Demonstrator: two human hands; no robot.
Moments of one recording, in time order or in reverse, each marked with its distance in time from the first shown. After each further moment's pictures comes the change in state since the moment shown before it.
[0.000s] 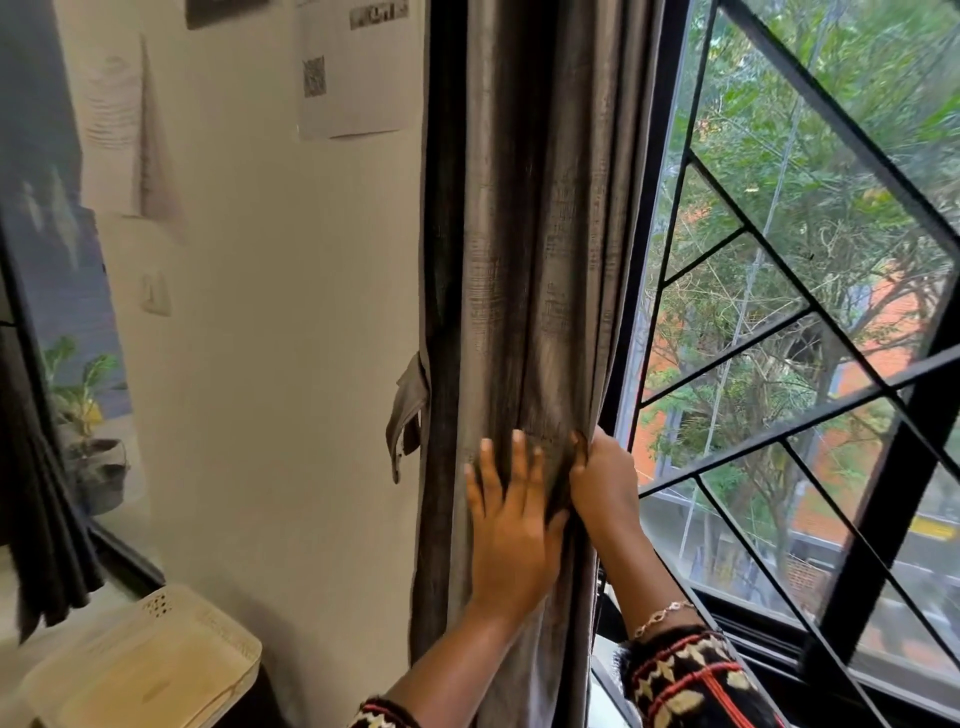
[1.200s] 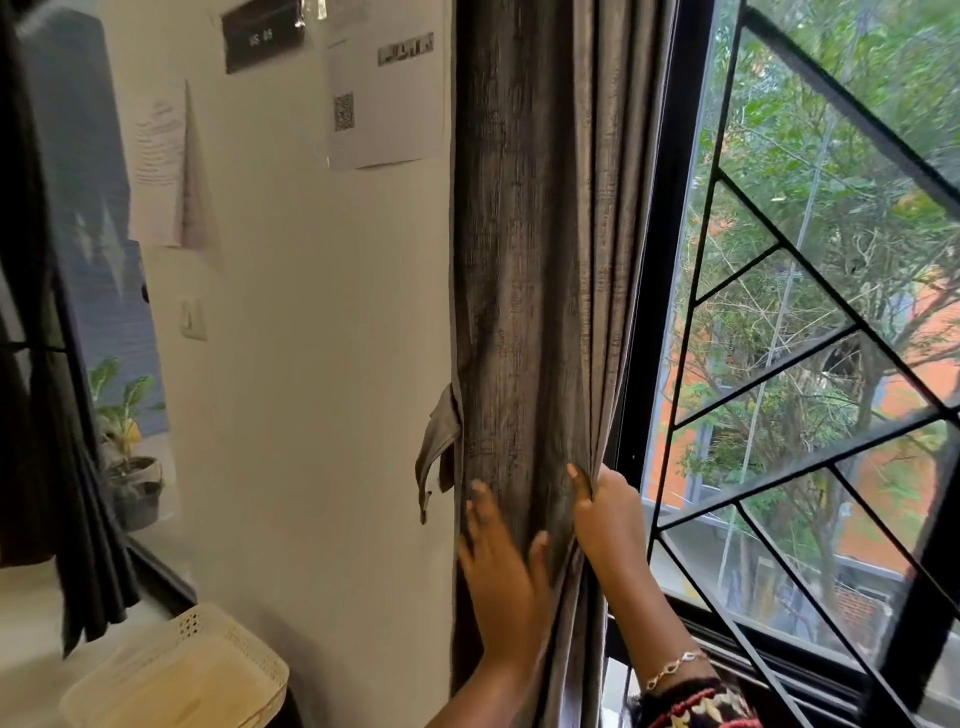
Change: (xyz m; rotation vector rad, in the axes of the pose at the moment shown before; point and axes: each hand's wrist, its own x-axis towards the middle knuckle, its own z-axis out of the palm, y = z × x) left_hand -0.015 -0.012 -0.010 -0.280 -0.042 -0.529; right_hand -0.008 -0.002 0.025 0.042 -0.076 0.044
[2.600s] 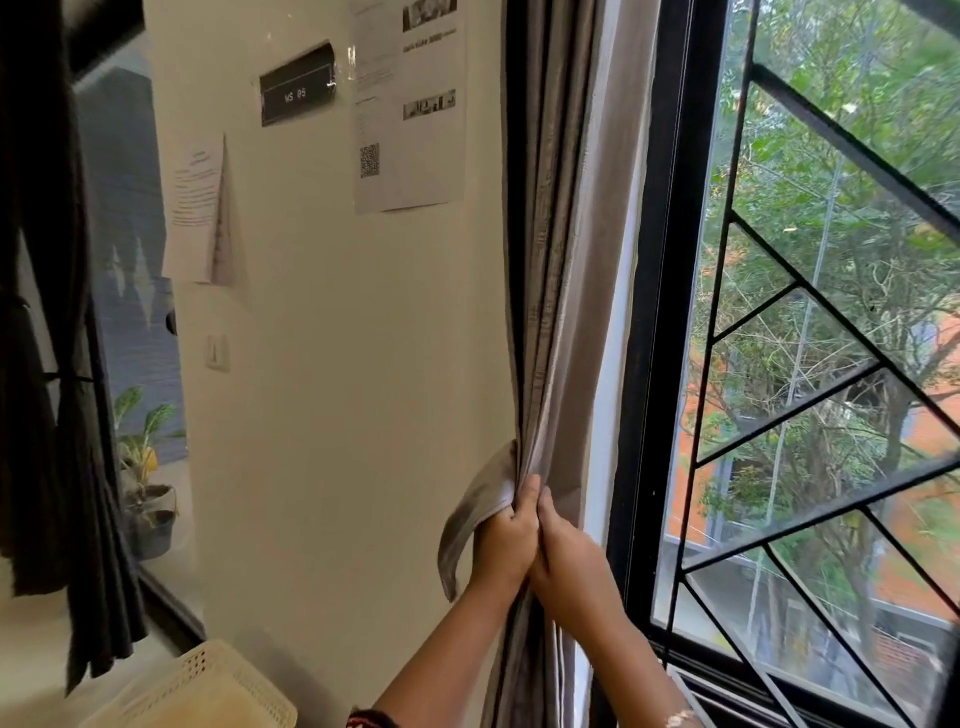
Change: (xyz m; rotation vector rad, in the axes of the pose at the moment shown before) left_hand 0.076 0.049 -0.044 -0.443 -0.091 -0.221; right_hand -0.009 -0.009 0.037 -0.266 -0.262 -0.344
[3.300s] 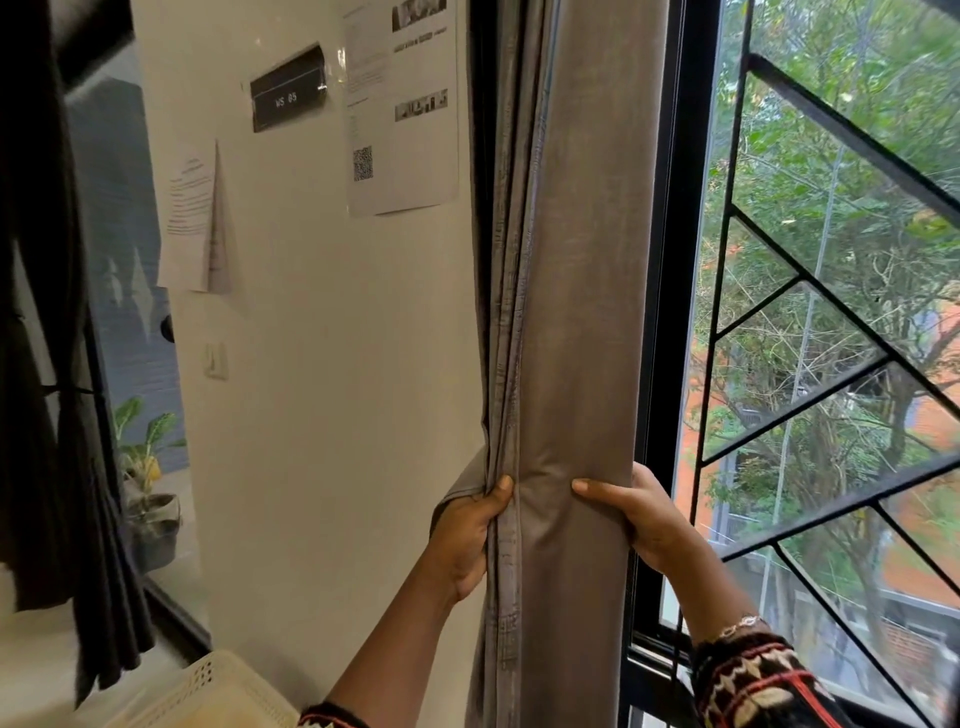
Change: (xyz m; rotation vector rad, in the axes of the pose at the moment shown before) left_hand 0.029 -0.006 -0.037 -0.565 -0.347 -0.408; right_hand 0.037 0.042 -0.060 1.218 -0.054 0.151
